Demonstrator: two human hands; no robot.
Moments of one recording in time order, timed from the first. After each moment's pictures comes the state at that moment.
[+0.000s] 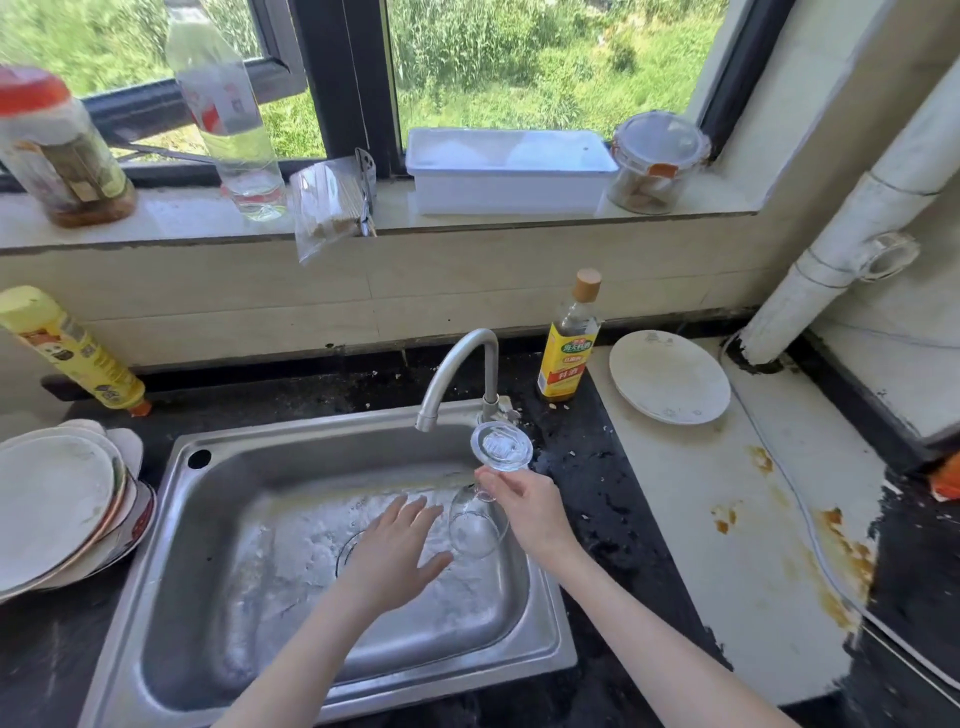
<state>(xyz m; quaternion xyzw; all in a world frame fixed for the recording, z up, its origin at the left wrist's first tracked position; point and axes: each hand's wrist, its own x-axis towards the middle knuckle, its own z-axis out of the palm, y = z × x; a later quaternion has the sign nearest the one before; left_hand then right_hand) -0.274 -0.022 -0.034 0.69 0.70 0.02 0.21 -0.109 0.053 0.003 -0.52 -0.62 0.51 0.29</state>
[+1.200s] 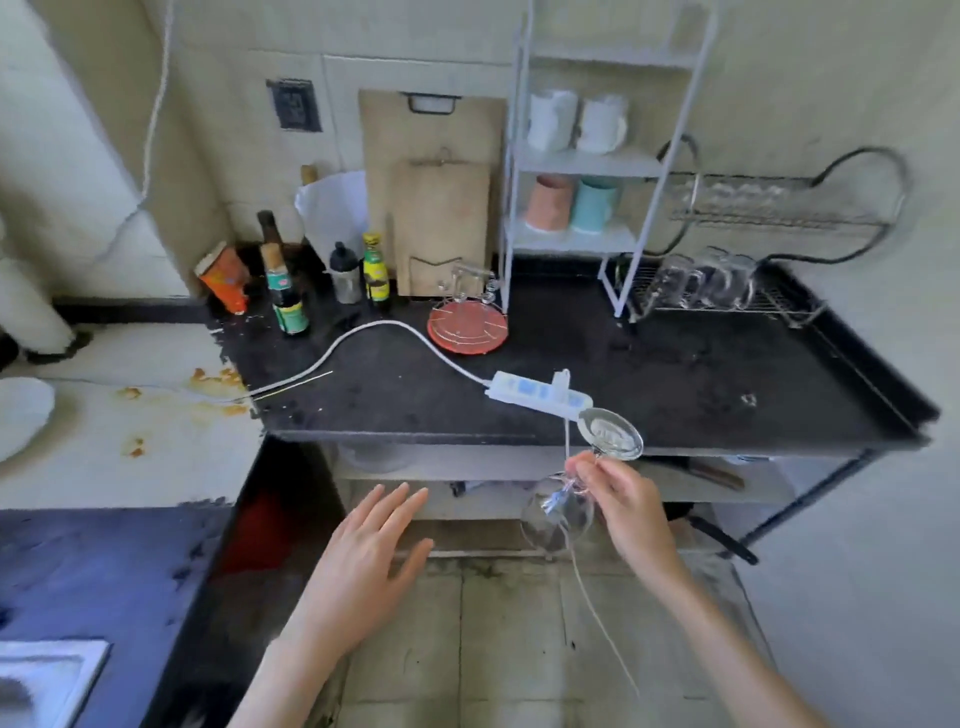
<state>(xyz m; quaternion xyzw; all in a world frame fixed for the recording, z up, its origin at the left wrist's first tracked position) 0.059 -0.285 0.035 0.97 0.11 0.02 0.20 0.199 -0.512 0.069 -0.78 -0.13 0.12 0.60</state>
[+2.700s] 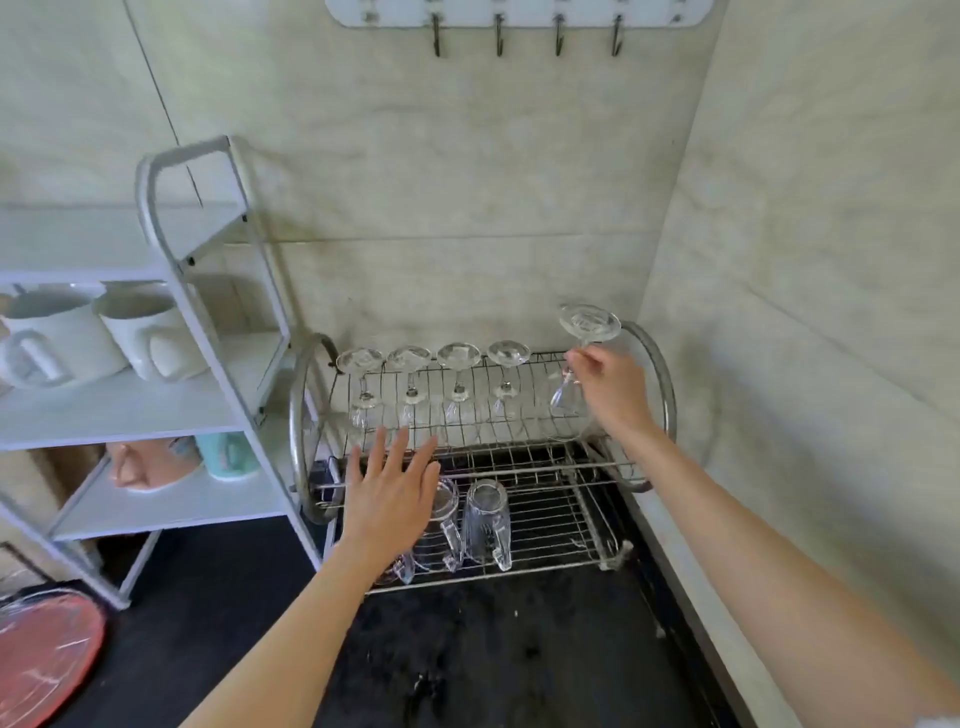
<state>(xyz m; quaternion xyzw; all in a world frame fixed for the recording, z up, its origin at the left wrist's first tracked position) 0.838 -0.580 0.093 0.99 0.12 0.06 0.04 0.975 -0.786 0.173 -0.87 -0.16 -0.09 0.46</state>
